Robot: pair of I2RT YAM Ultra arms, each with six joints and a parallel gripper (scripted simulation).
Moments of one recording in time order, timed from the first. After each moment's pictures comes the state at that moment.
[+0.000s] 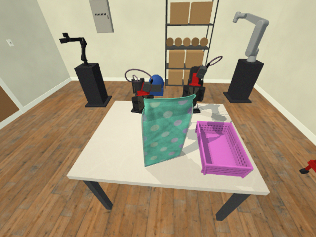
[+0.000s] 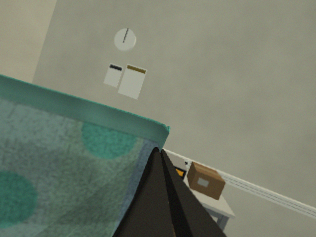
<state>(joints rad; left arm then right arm) -0.32 1.92 2.03 -0.01 0.00 0.00 0.46 2.19 2.11 0.54 0.00 0.00</state>
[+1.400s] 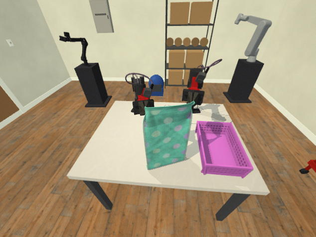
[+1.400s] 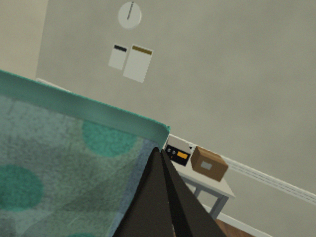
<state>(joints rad) -0.32 1.90 2.00 -0.11 0.00 0.00 0.46 2.13 1.99 0.47 0.00 0.00</state>
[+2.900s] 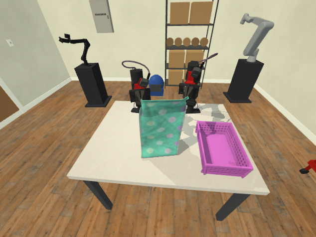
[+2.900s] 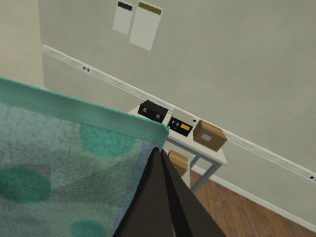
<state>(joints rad) -0.37 1.81 2.03 -0.36 0.00 0.00 0.44 1.90 1.97 -0.01 -0.01 0.00</state>
